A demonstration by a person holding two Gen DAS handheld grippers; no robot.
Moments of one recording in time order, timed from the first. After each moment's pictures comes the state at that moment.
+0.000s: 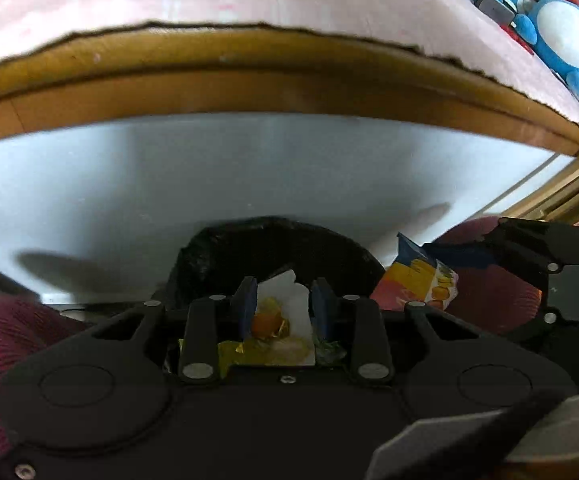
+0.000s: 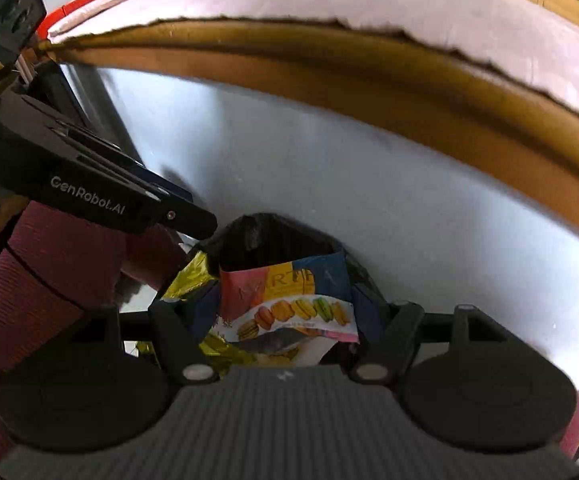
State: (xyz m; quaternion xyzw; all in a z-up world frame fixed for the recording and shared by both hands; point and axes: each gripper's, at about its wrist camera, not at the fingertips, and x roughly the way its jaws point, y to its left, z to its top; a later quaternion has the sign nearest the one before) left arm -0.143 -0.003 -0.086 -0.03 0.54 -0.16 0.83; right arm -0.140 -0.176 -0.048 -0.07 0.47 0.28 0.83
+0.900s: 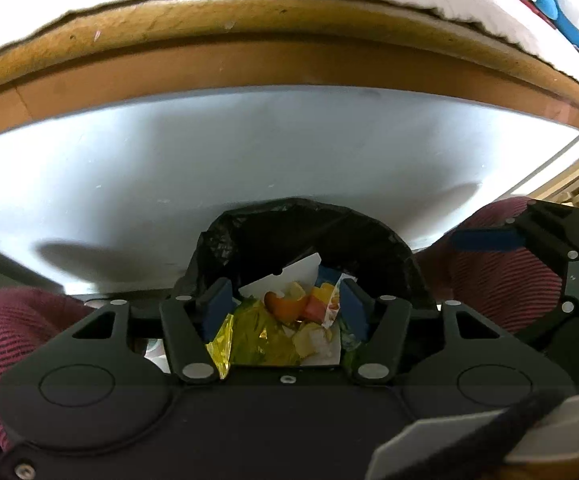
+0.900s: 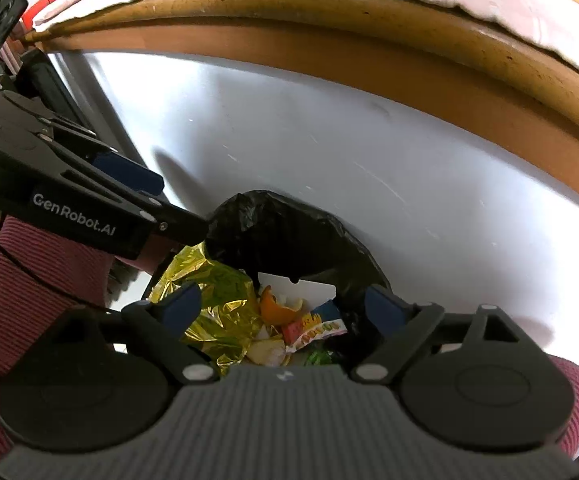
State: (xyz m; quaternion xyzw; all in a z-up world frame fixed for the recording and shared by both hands) left arm -0.141 -0.011 -0.098 0.00 0.56 -0.12 0.82; right arm -0.134 -0.171 -0.059 -0.06 0.50 0.27 0.82
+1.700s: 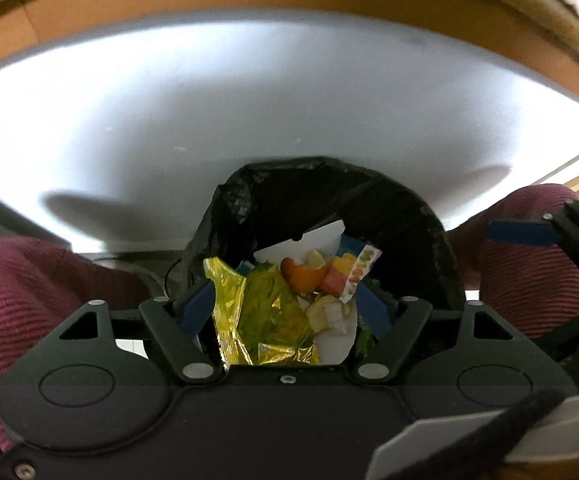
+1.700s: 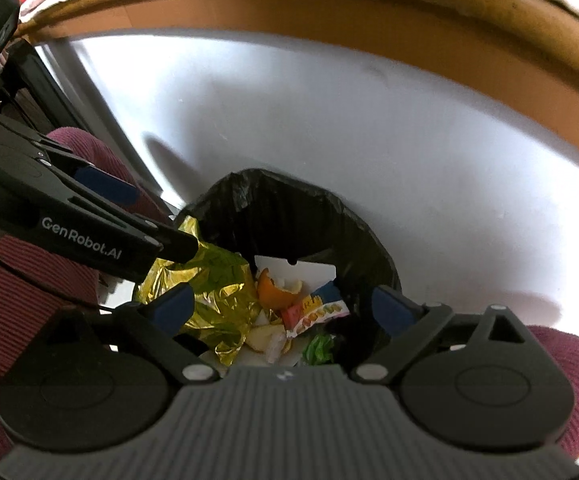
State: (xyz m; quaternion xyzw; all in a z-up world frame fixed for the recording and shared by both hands) left arm -0.147 -0.008 -0.135 -0.01 0.60 -0.07 0.80; right arm -0.135 -0.168 -0.081 -0.06 0.52 0.25 0.81
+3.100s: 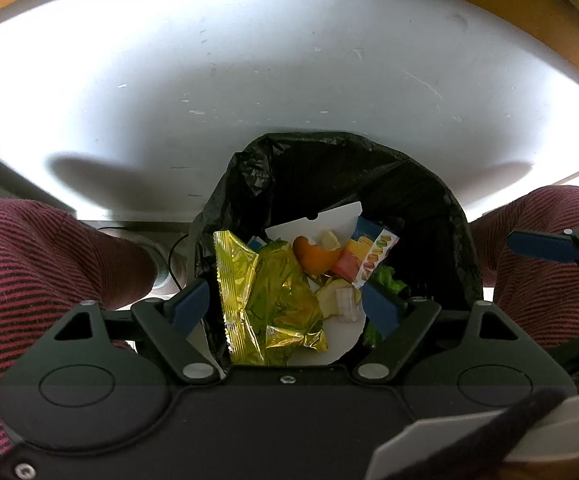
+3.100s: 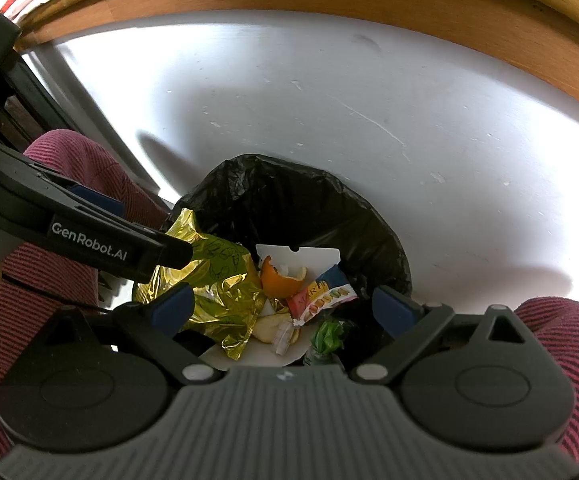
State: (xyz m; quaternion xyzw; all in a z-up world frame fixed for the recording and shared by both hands) left arm -0.146 0.000 -0.155 -0.03 0.62 -0.04 0.78; right arm -0.137 -0.168 -0.089 -0.04 0.53 0.24 0.81
